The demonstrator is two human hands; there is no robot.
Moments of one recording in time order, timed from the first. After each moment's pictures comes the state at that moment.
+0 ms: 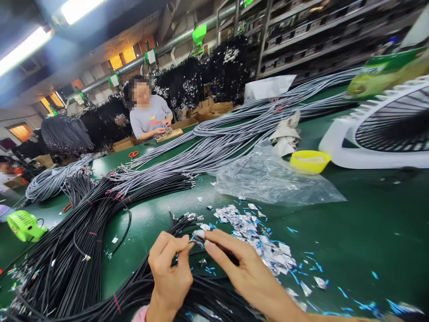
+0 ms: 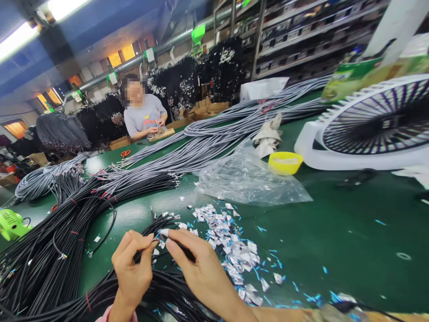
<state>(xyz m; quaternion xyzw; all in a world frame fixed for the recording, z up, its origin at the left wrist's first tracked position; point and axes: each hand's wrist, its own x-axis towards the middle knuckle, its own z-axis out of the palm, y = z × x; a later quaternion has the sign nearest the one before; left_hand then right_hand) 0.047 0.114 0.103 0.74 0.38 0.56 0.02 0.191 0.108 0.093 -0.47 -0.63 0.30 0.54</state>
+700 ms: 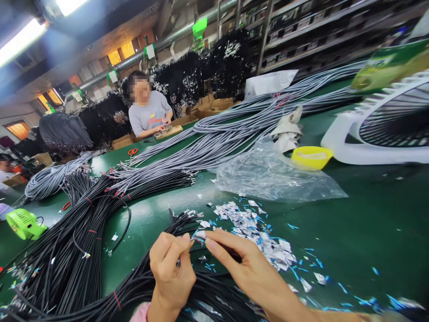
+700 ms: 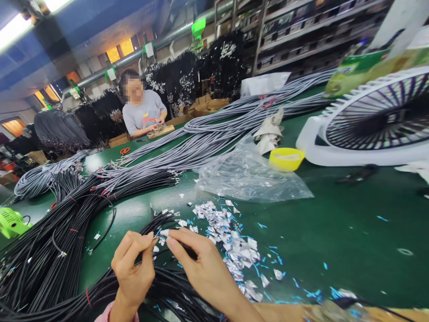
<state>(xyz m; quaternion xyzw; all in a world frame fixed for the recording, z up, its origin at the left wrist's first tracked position) 0.050 0.114 0.103 0.76 0.35 0.55 -0.05 0.192 0.107 0.098 -0.45 -0.64 0.32 0.54</state>
